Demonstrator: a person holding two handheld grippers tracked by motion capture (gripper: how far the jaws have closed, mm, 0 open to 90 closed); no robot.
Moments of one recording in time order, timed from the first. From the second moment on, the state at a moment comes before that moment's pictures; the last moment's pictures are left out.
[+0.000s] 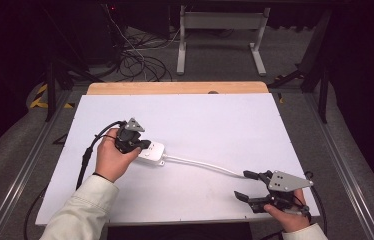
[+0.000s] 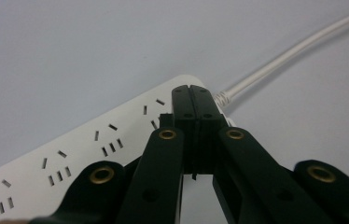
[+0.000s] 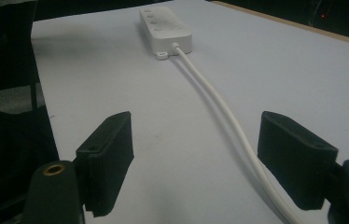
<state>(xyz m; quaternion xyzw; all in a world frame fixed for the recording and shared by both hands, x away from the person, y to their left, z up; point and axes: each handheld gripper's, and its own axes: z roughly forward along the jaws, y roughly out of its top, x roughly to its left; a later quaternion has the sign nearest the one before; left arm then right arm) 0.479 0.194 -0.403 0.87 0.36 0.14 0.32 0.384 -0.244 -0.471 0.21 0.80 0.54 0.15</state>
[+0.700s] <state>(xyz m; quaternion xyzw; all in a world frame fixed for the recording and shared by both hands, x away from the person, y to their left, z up) 0.452 0.198 -0.382 0.84 0.33 0.15 0.40 0.383 -0.245 -0.471 0.21 0.80 0.54 0.15</state>
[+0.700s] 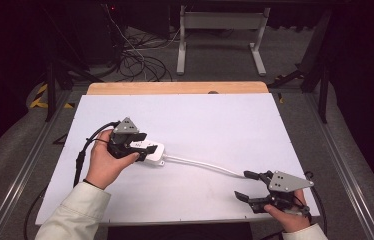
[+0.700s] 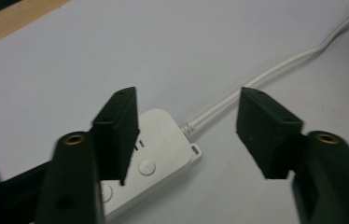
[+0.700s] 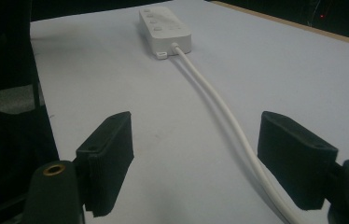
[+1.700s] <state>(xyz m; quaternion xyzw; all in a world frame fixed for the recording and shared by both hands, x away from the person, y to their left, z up) 0.384 0.249 -0.408 0.77 0.31 0.23 0.51 0.384 -0.243 -0.471 0.21 0.80 0.53 0.16</state>
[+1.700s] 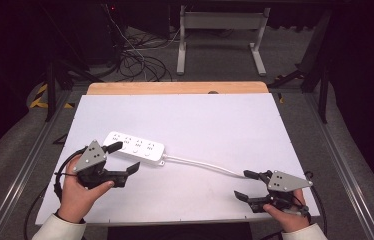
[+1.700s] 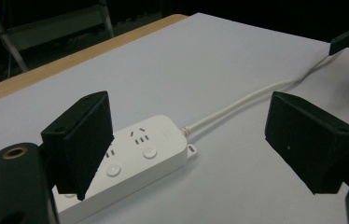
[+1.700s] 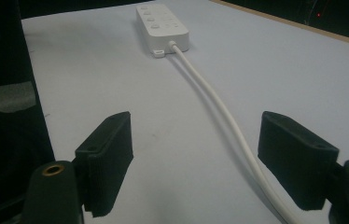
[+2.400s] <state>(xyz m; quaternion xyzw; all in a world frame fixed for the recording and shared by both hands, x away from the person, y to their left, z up) 0.363 0.277 -0.463 0.77 0.30 0.19 0.53 0.385 -0.244 -0.472 0.22 0.81 0.53 0.16</state>
